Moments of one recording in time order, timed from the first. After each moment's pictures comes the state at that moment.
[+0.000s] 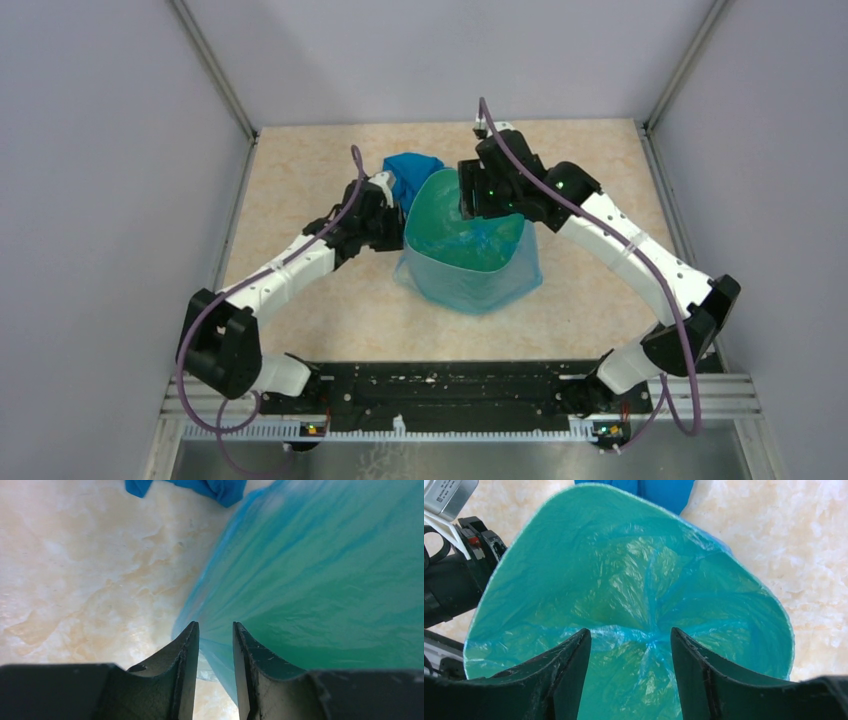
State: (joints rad) left arm -0.48 1.38 0.98 -0.33 0.13 -0.50; right arm 0.79 1.50 1.68 -0.93 0.25 0.46
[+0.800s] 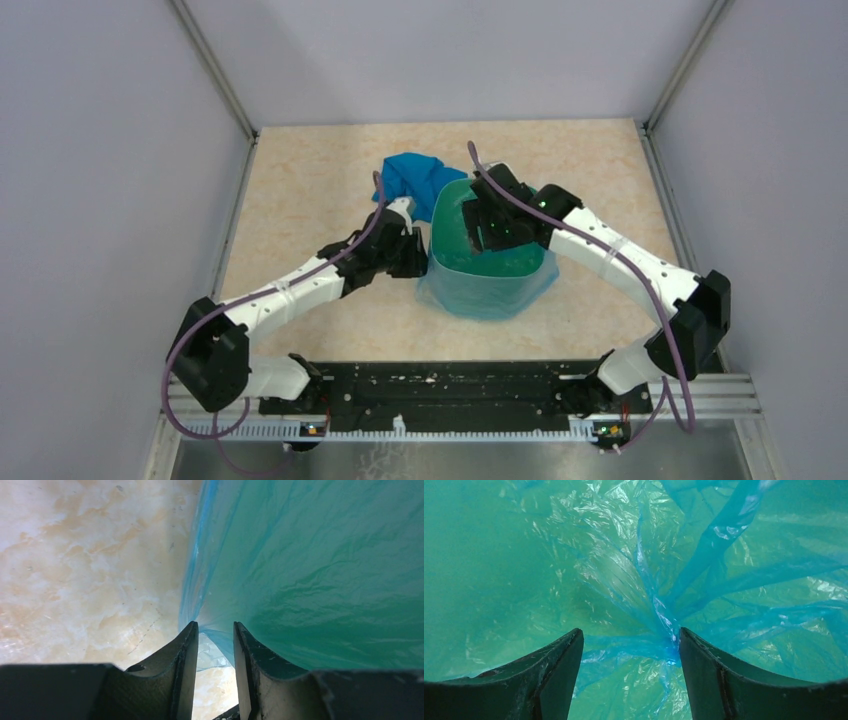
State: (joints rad) left arm -0.70 1.32 0.85 -0.26 0.07 -0.62; right arm 0.79 1.48 1.44 -0.94 0.24 0.45
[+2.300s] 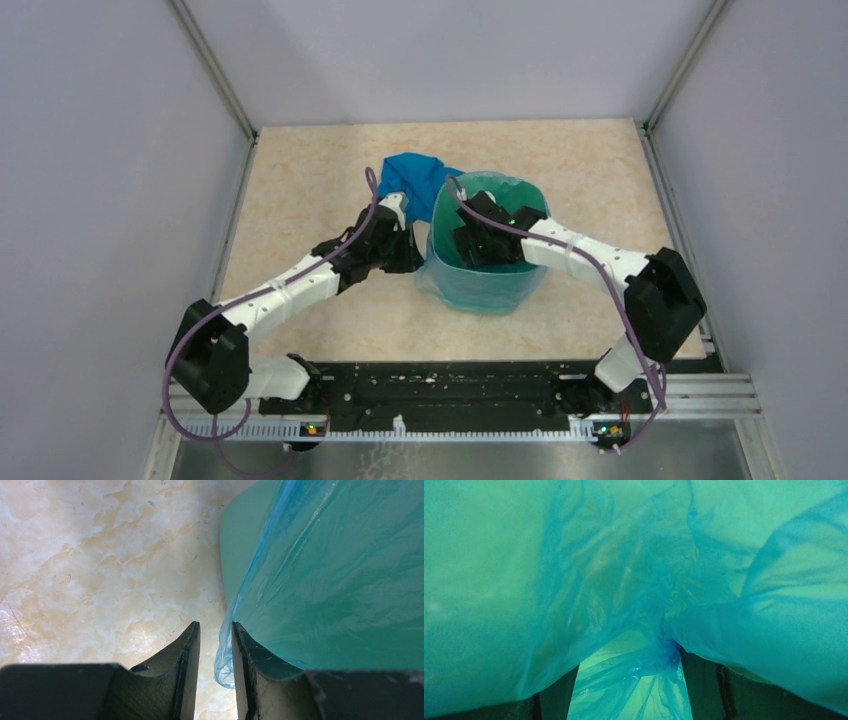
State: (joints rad) left arm -0.64 1.30 0.85 -0.27 0.04 -0.57; right arm 0.78 1.60 1.20 -0.72 0.21 0.40
